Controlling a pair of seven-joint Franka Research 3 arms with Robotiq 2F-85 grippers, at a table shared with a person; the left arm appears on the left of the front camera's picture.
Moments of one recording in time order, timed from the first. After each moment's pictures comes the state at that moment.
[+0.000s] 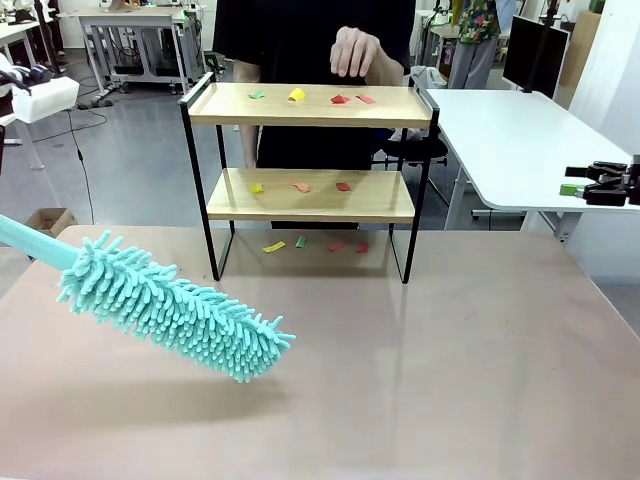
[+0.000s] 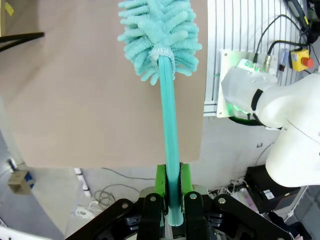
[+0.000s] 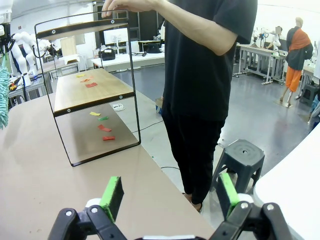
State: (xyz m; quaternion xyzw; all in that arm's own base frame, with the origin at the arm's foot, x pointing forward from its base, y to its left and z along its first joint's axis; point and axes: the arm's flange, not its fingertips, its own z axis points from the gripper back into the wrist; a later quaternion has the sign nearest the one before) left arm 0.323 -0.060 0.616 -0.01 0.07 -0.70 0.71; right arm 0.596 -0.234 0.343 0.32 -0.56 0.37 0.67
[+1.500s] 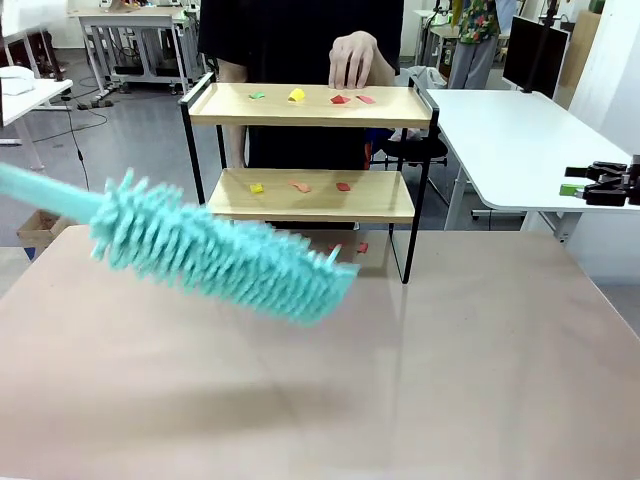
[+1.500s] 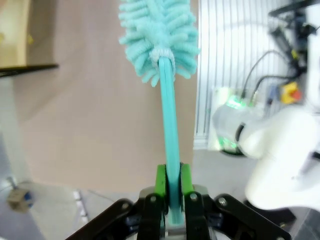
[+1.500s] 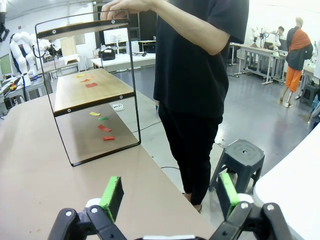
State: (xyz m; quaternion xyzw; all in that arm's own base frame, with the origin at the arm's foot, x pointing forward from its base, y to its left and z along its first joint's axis) left arm 0.296 -0.080 0.685 -0.08 -0.01 -0.68 0.73; right arm 0.596 -0.234 0.343 0.32 -0.56 0.37 0.67
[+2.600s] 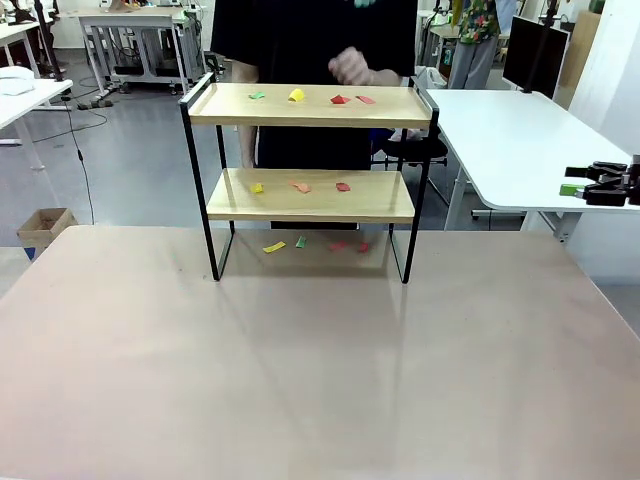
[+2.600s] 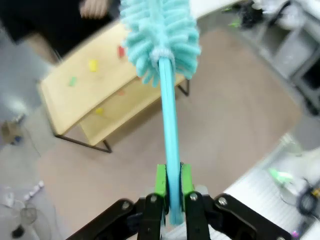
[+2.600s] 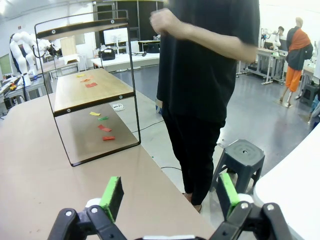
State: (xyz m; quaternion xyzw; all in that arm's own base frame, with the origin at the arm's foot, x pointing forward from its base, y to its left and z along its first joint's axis) left arm 0.262 -0.342 0.809 -0.07 -0.31 -0.29 0.90; right arm 0.596 -0.234 0.343 0.32 -0.56 0.37 0.67
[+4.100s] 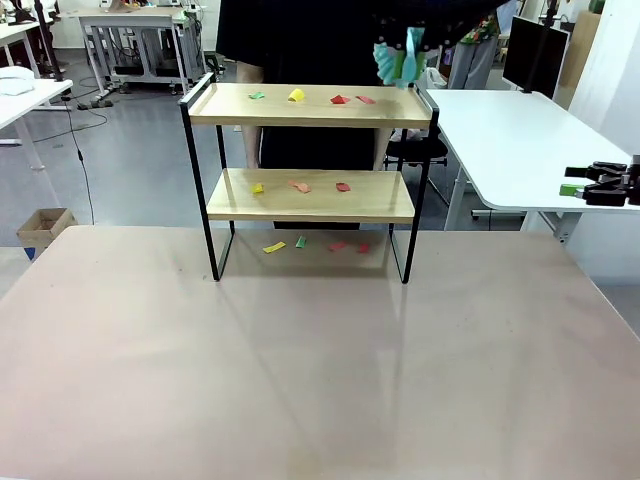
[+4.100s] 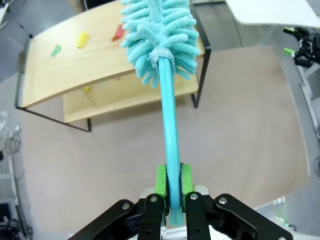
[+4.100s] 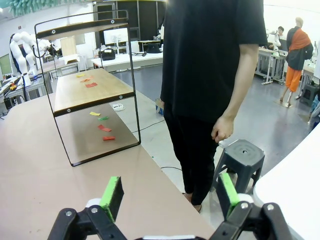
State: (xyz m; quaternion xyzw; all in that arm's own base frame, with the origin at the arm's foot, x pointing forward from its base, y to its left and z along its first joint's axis) left arm 0.310 -0.495 0.732 -0.01 -0.28 -0.09 0.95; right arm 0.596 -0.234 0.343 0.32 -0.56 0.37 0.67
